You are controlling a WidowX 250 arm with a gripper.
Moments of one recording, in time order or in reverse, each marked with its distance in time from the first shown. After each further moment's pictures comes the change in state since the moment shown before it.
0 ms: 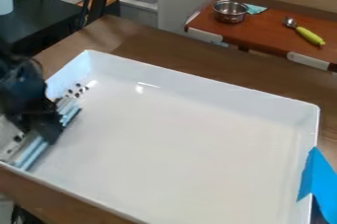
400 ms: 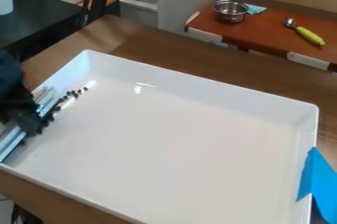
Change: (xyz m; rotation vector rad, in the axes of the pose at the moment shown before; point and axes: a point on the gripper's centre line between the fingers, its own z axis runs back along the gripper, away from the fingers) arm 0.004 0.026 0.015 0.031 -0.039 0.000
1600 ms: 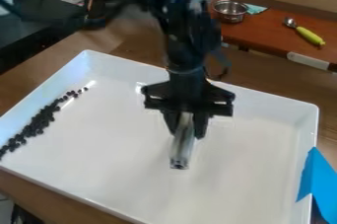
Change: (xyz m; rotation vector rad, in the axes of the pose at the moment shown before) arm 0.052 -0.235 -0.018 0.046 0.041 0.120
